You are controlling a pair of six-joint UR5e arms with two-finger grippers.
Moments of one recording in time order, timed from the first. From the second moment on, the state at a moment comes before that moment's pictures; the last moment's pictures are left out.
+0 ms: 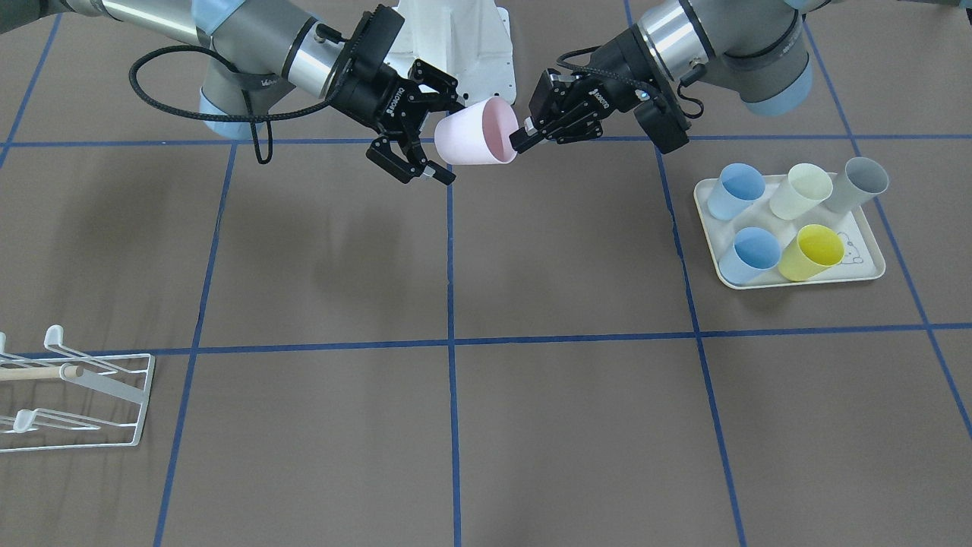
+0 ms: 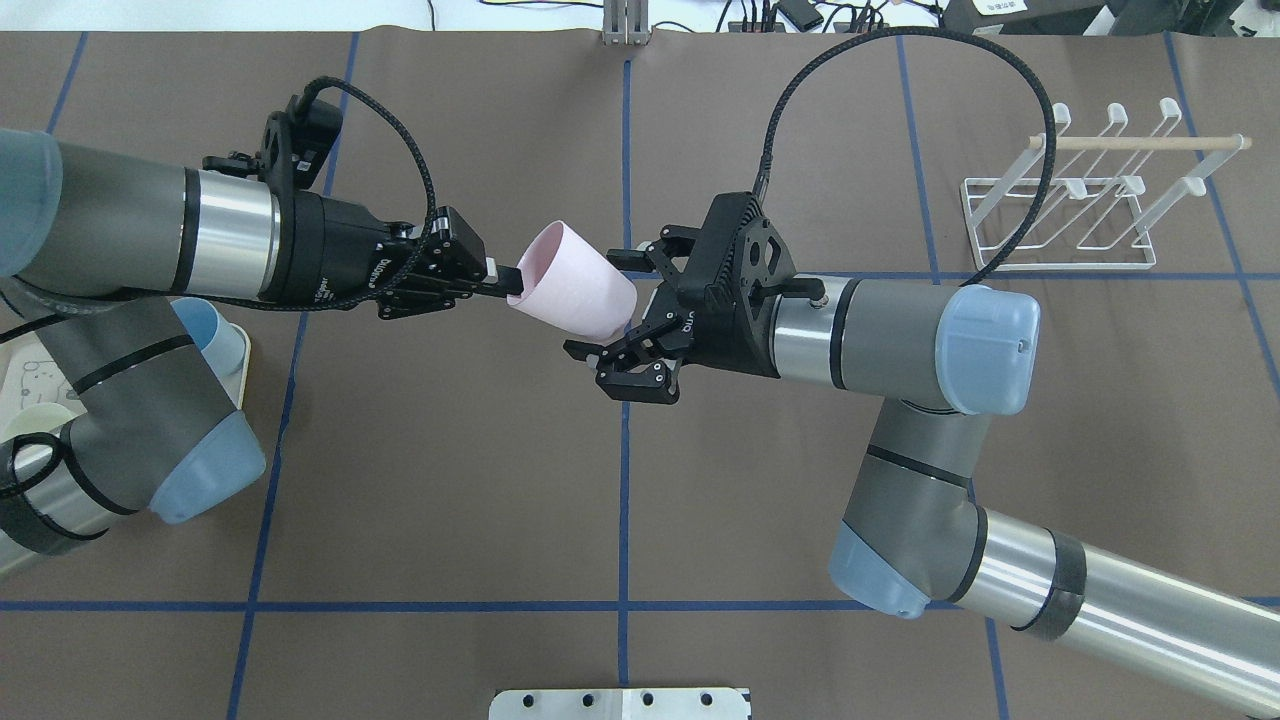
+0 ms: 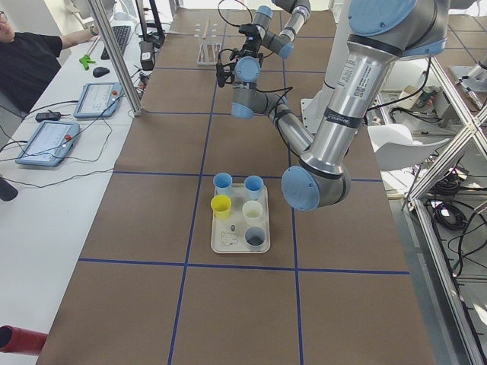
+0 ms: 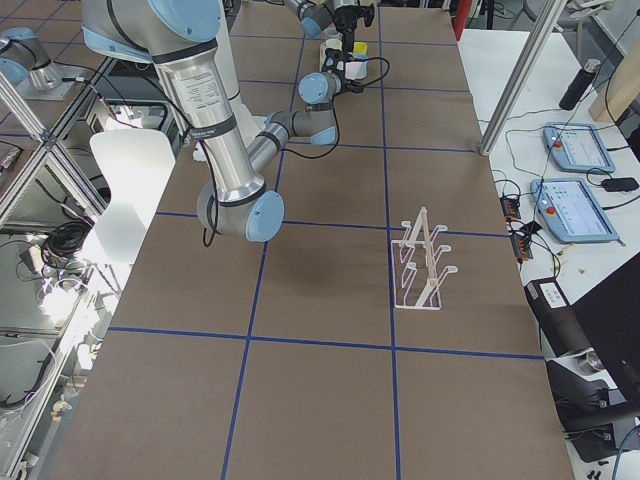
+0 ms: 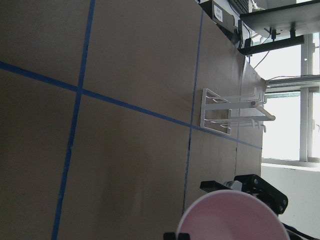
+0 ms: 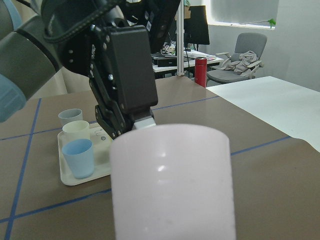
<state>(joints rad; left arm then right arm) -0.73 -1.99 -1.84 -2.60 -2.12 -1.76 0.50 -1.06 1.71 -0.37 1.72 0.35</state>
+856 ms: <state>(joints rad) -0.73 -1.99 -1.84 -2.60 -2.12 -1.73 0.50 -1.06 1.71 -0.37 1.73 0.35</state>
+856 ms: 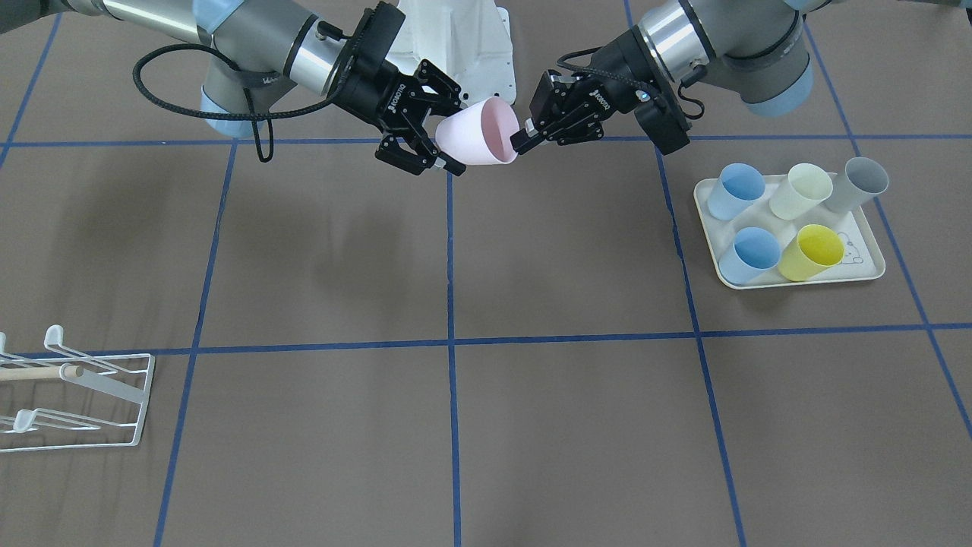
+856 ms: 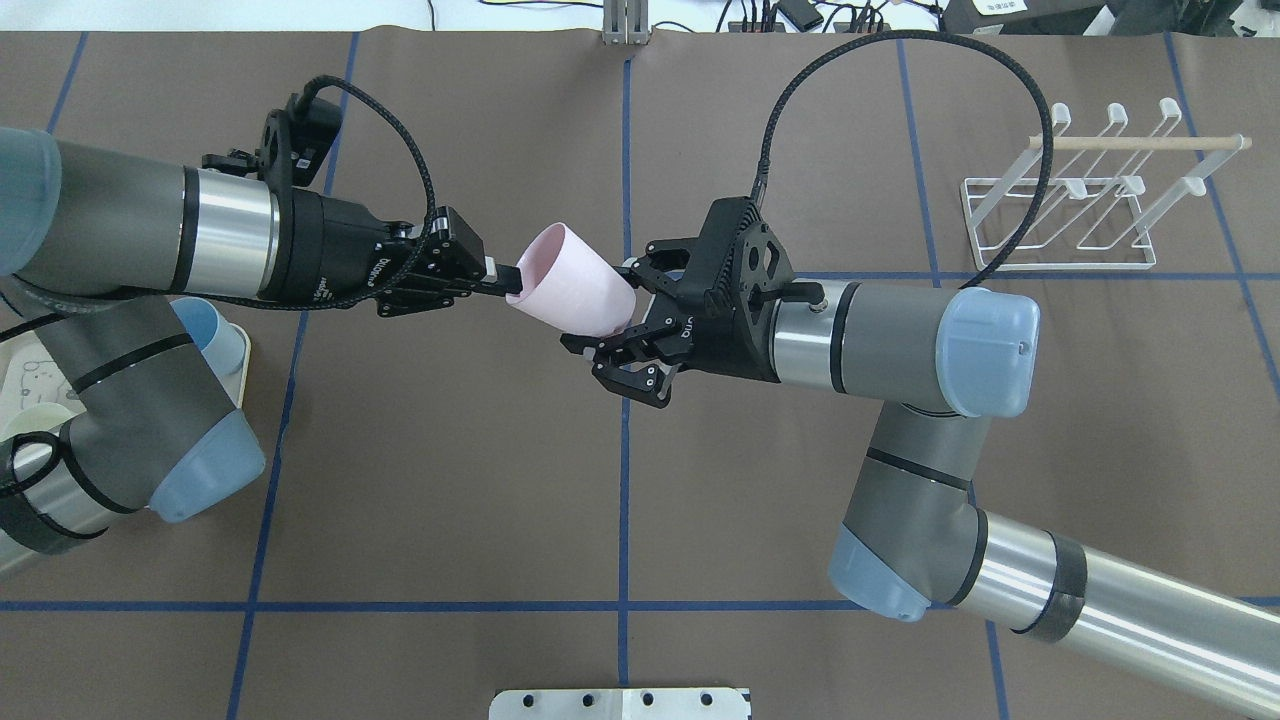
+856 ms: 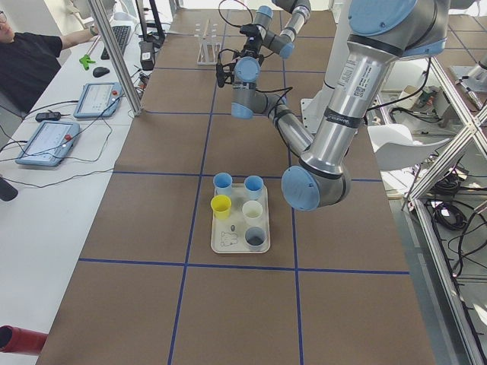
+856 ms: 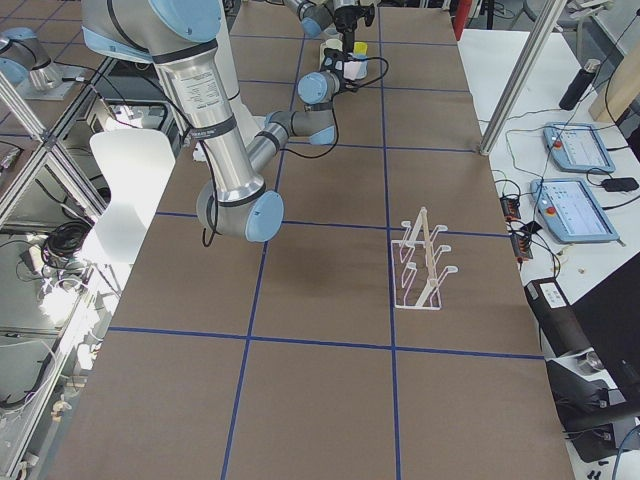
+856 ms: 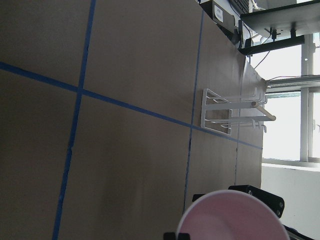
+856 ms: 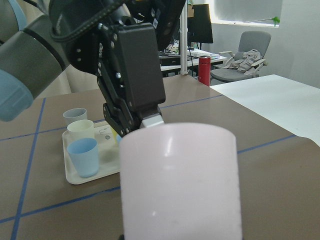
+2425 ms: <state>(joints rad) -1.04 -1.88 -1.86 -2.15 -2.15 -0.88 0.76 -1.12 1.78 -0.87 1.72 0.04</state>
